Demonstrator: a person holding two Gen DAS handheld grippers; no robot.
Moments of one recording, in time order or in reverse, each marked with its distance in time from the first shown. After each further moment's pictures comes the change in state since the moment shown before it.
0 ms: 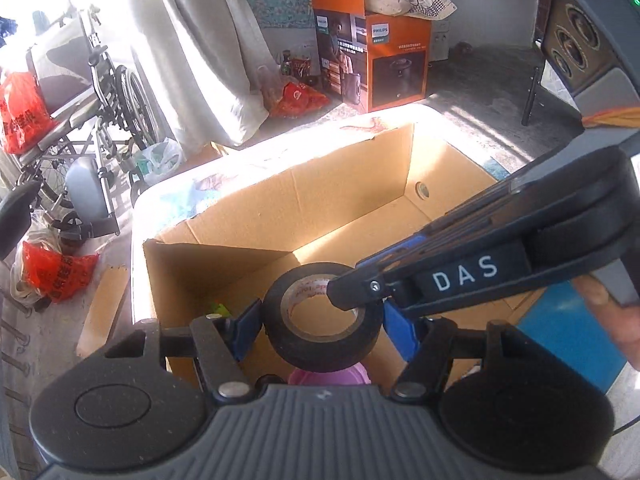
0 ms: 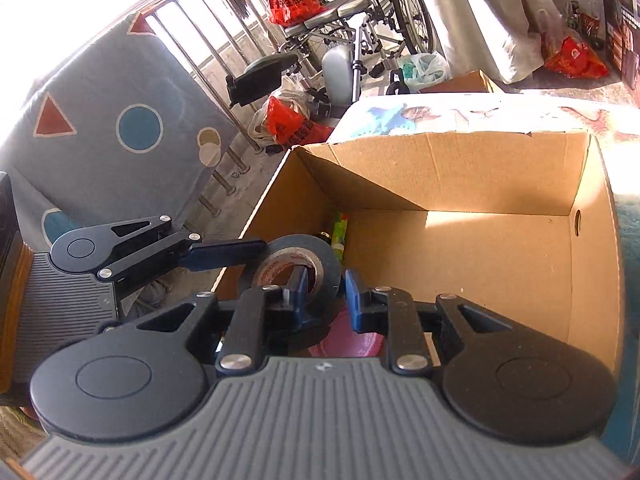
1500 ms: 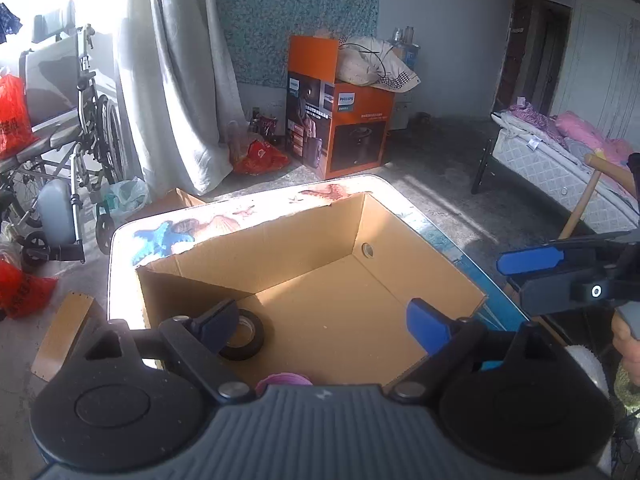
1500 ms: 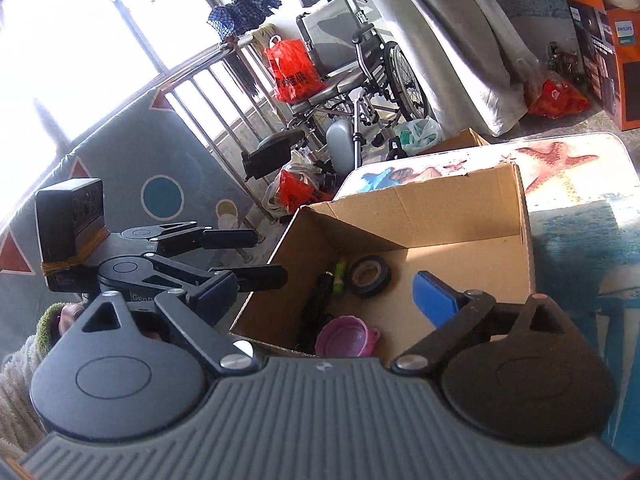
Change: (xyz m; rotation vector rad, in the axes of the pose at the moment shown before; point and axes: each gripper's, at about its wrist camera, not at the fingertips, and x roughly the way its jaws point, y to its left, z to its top) left arm -0.082 -0.005 -0.035 -0.061 -0.242 -0.168; right arm -0.150 -0.004 -0.111 0.020 -0.346 0.020
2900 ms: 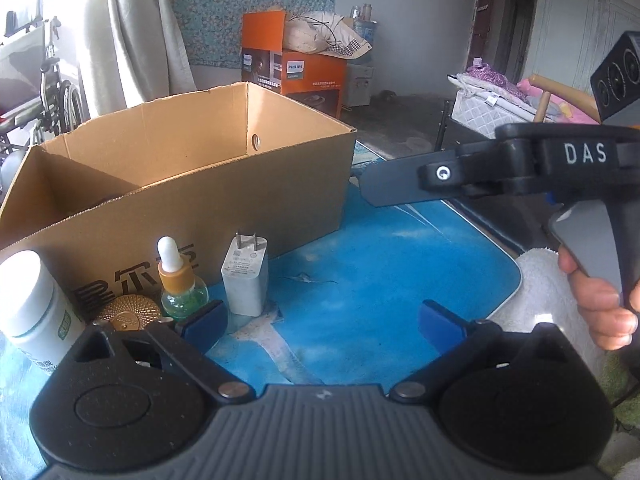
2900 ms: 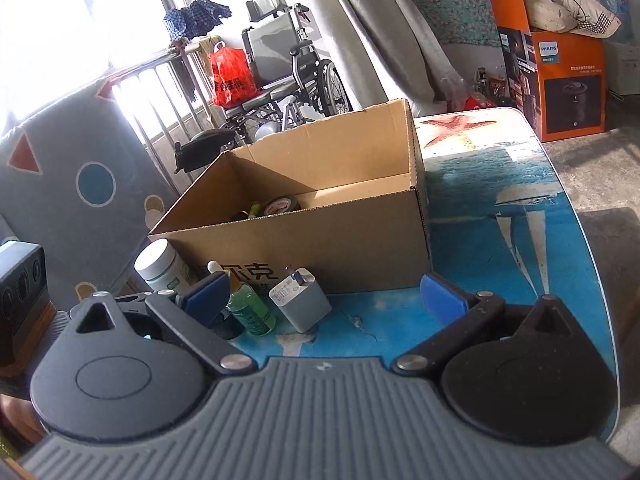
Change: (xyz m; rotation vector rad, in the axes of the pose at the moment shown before) left arm 0.042 -0.125 -0.147 0.063 0.018 -0.032; right arm -0.020 -0.030 -0.140 -0.057 -0.084 -0.202
